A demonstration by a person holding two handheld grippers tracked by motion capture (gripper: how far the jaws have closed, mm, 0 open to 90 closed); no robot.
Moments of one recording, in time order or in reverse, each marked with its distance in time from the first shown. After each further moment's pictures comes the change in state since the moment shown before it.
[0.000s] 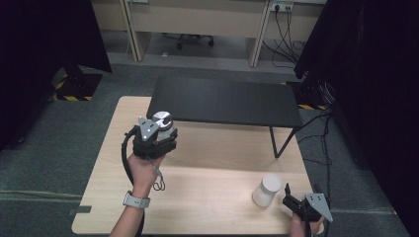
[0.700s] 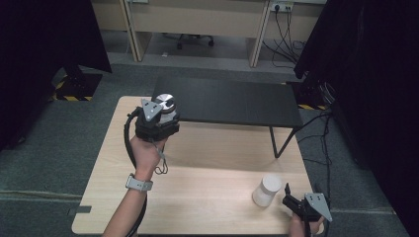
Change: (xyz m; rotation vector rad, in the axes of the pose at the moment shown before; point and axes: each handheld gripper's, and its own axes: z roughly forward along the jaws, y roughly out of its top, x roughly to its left) left arm 0.002 0.037 0.019 -0.024 0.009 0.013; right arm 0.001 0.000 0.000 0.001 -0.005 -0.007
